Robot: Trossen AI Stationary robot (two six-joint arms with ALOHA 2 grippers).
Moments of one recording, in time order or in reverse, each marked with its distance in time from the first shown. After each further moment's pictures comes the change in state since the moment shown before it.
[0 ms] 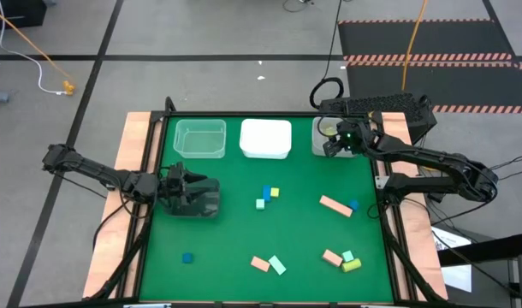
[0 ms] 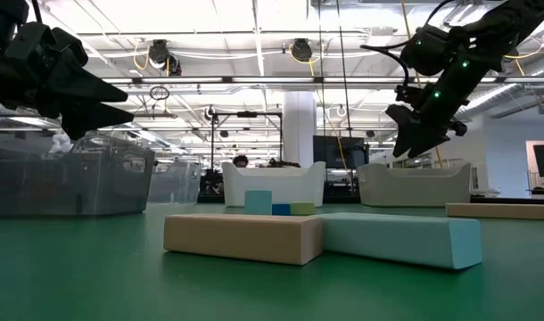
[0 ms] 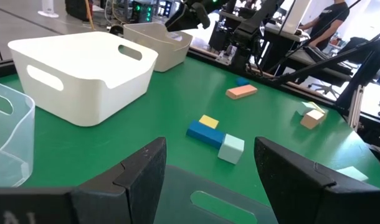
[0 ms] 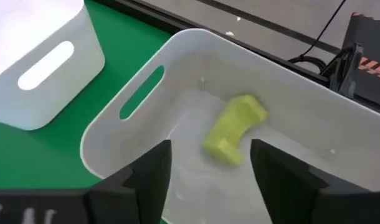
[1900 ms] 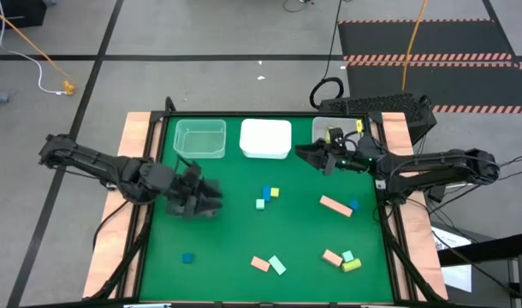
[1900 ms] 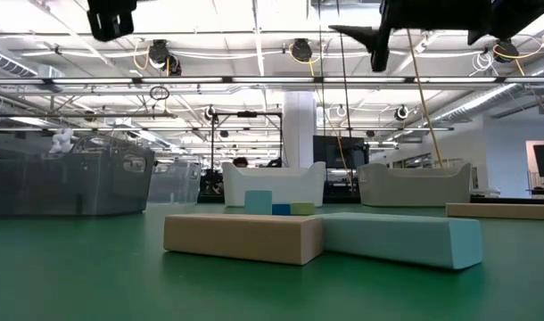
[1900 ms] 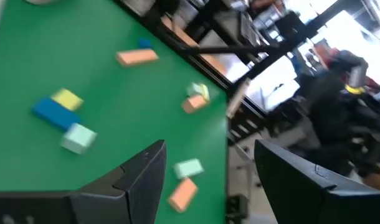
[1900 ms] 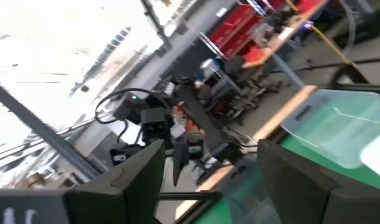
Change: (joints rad) left arm -0.004 0.517 0.759 -0.398 0.403 -0.434; right arm 0.488 -0.001 0.000 0.964 -0.305 0.493
